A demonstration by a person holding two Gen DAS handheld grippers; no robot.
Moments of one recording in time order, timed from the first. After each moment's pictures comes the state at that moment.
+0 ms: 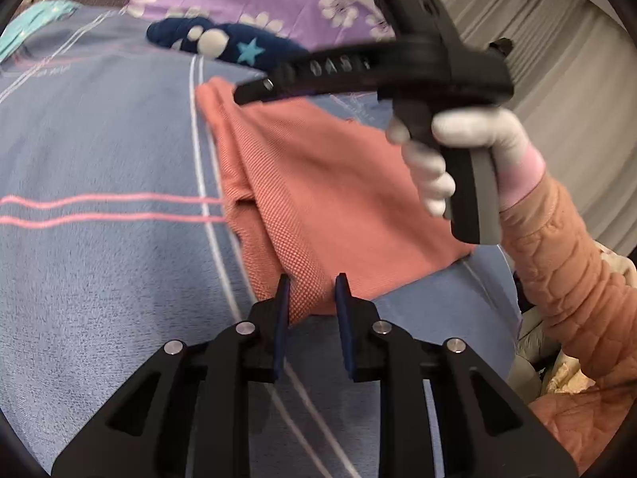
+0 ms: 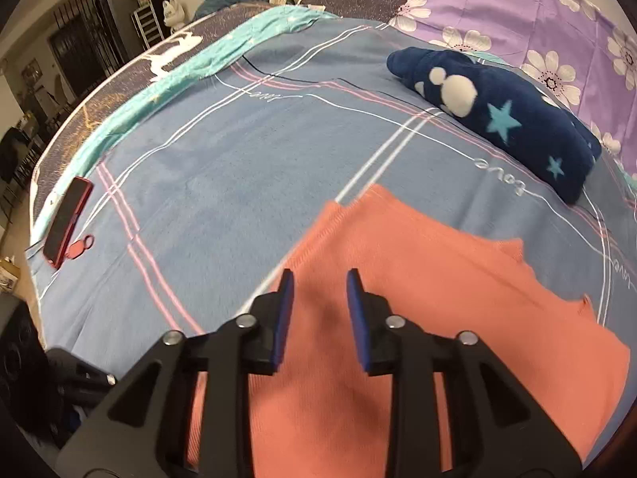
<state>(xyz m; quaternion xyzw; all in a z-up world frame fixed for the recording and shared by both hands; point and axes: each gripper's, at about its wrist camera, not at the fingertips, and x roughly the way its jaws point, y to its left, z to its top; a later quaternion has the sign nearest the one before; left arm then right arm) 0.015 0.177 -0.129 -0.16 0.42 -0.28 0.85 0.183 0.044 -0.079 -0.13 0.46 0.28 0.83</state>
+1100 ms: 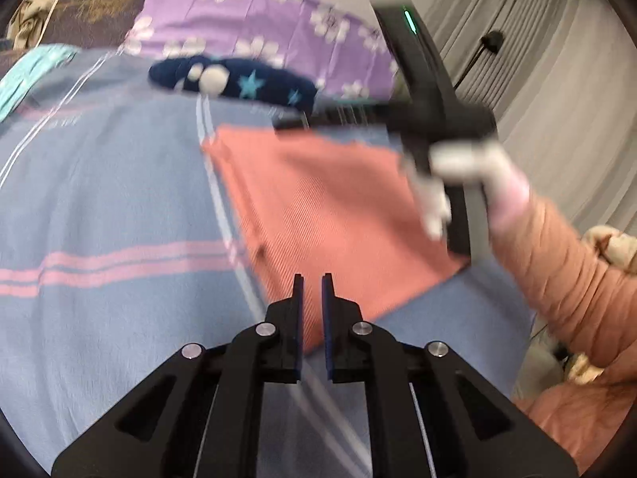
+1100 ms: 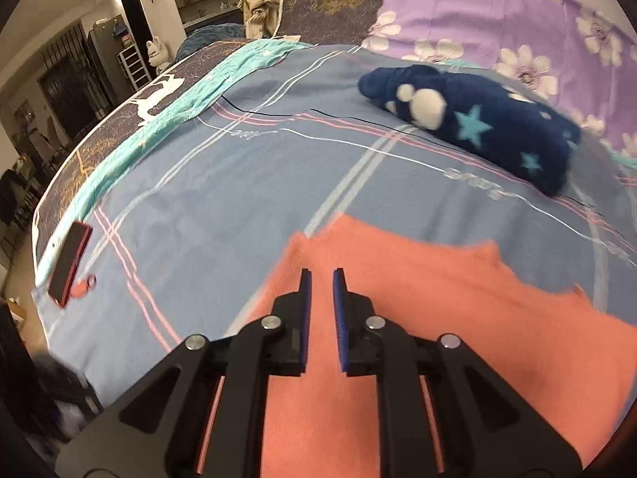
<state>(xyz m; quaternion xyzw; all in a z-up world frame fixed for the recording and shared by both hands) 0.001 0.189 -0.086 -0.12 0.37 -0.28 0.88 0.182 0.004 -0.065 -0.07 0.42 0.27 0.86</state>
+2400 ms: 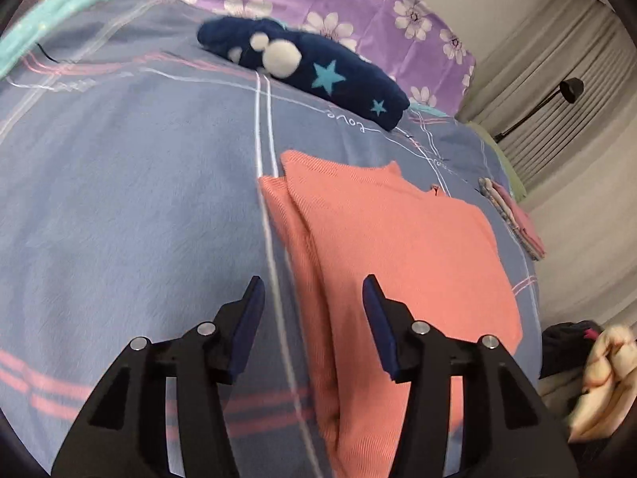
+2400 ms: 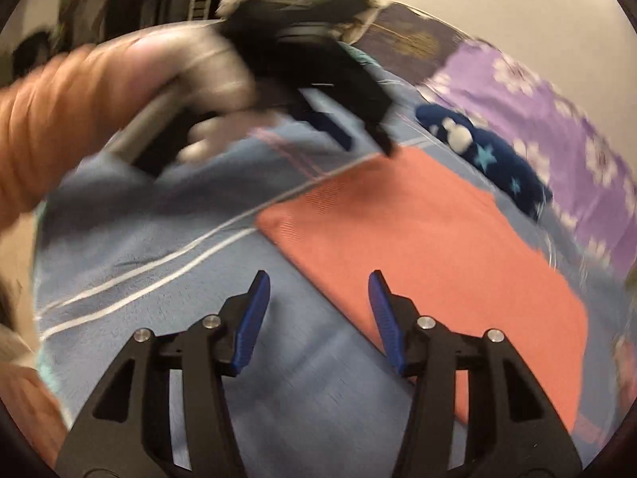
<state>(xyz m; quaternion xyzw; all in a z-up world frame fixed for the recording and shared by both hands) 0.144 0.202 -0.116 -0.20 0.47 -0.20 0.84 -0.035 0.010 -0.120 -0.29 0.30 0.29 0.86</state>
